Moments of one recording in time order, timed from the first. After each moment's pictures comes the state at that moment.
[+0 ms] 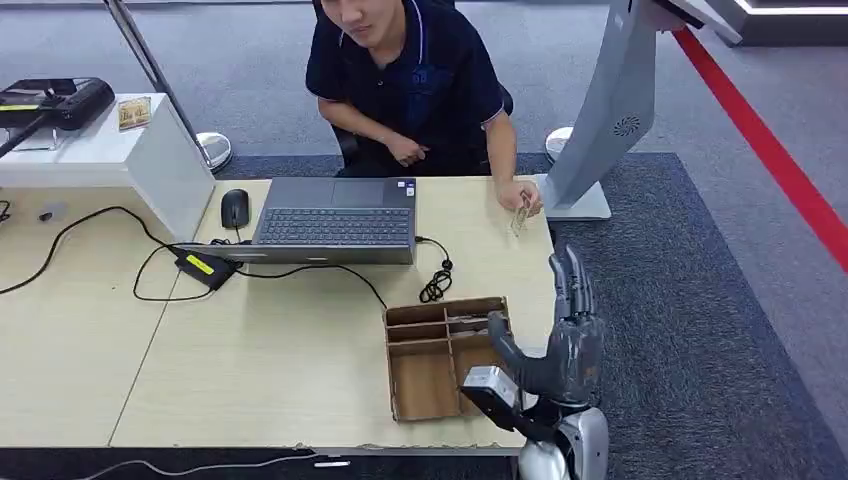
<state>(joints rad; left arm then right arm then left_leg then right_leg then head) -0.13 0.23 -1.01 -0.33 1.05 -0.08 0.28 0.00 0.28 0.13 -1.40 1.06 -0.70 -0.55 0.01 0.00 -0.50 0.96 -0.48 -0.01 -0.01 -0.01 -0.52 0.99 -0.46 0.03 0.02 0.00</state>
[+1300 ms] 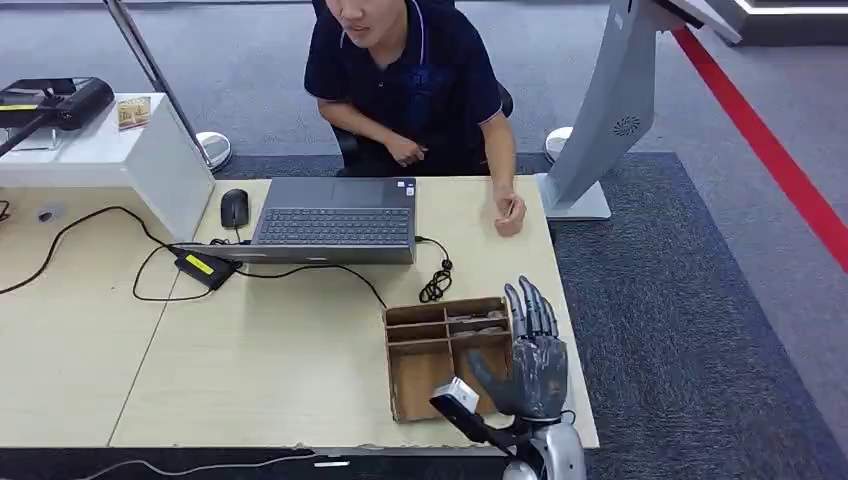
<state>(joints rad) -0.13 0.23 -1.01 -0.33 1.05 -0.08 0.28 0.02 0.27 0.15 -1.23 1.25 -0.70 -0.40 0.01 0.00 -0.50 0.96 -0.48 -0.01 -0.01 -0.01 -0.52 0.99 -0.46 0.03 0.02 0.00</state>
